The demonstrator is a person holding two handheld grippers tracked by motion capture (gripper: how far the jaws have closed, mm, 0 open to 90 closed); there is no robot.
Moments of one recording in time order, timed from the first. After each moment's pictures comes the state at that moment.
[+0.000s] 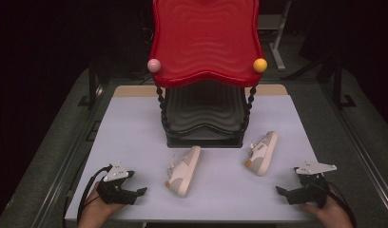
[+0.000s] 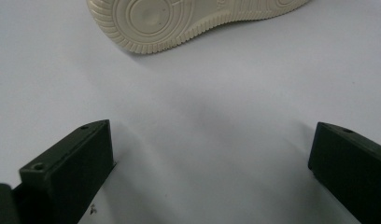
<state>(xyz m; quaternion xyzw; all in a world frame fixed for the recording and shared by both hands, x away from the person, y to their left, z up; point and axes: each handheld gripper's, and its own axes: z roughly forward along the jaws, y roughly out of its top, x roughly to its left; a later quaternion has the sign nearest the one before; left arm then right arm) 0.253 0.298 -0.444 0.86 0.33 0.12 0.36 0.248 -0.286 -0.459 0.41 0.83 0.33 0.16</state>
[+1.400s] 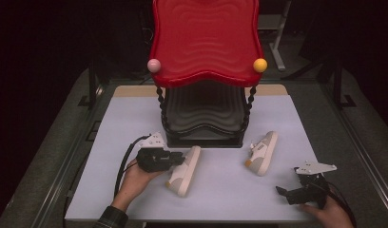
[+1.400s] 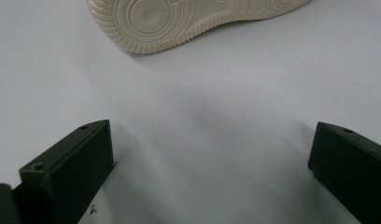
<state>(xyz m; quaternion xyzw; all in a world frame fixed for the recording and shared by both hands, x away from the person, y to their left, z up) 0.321 0.195 -0.399 0.85 0.24 0.04 0.47 0.248 -0.286 -0.459 0.41 0.83 0.33 0.16</state>
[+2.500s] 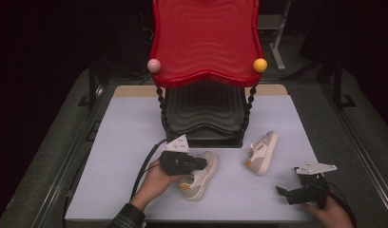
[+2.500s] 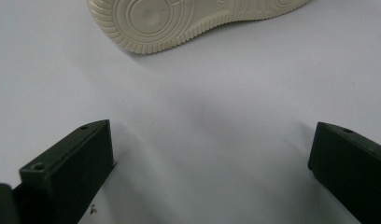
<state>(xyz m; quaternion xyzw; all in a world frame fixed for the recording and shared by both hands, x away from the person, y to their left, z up) 0.313 0.129 -0.400 0.86 0.16 0.00 0.48 0.248 -0.286 -0.459 0.41 0.83 0.33 0.16</state>
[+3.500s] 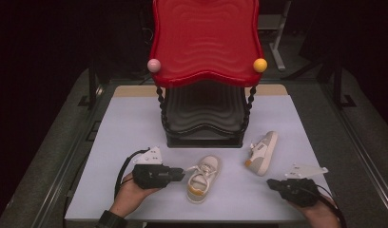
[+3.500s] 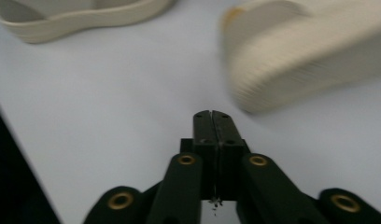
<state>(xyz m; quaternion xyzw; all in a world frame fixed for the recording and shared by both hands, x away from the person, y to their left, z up) 0.276 0.202 -0.399 0.86 0.21 0.01 0.47 0.228 -0.236 -0.427 0.38 0.84 0.37 0.12</state>
